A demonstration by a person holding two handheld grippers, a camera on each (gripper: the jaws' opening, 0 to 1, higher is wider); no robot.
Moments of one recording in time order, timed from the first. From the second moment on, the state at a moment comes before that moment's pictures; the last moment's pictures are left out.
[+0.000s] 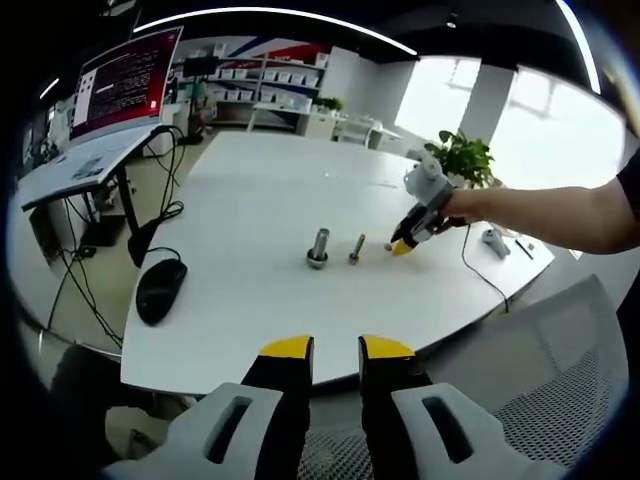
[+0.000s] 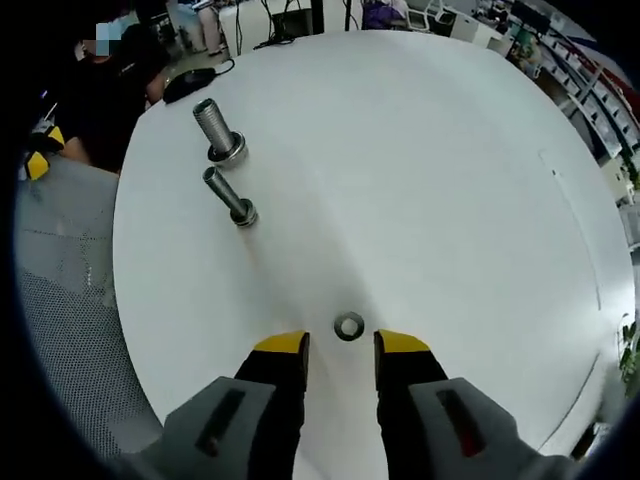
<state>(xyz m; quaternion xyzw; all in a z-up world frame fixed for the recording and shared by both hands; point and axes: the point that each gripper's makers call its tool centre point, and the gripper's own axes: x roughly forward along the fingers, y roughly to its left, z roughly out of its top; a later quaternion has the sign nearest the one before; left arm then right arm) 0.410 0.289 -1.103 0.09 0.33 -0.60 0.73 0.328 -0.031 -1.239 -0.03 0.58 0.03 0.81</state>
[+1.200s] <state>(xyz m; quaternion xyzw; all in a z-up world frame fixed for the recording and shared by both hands) 0.410 0.289 -1.103 0.09 0.33 -0.59 0.73 0.336 -0.021 -1.232 -0.04 0.57 0.03 0.82</state>
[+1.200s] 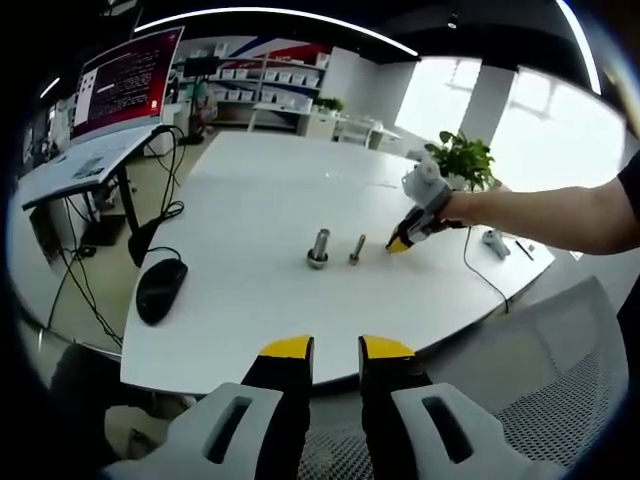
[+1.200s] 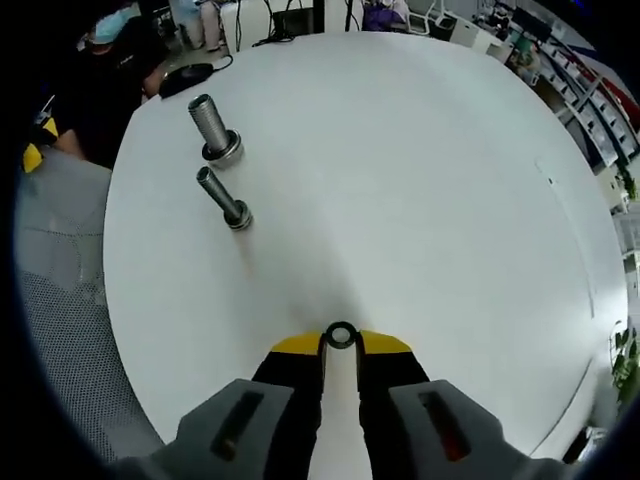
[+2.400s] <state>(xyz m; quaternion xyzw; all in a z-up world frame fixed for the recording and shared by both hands) 0.410 0.289 -1.102 0.09 0.33 -0.60 0.73 0.399 0.048 -1.169 -0.12 0.54 0.18 0.82</state>
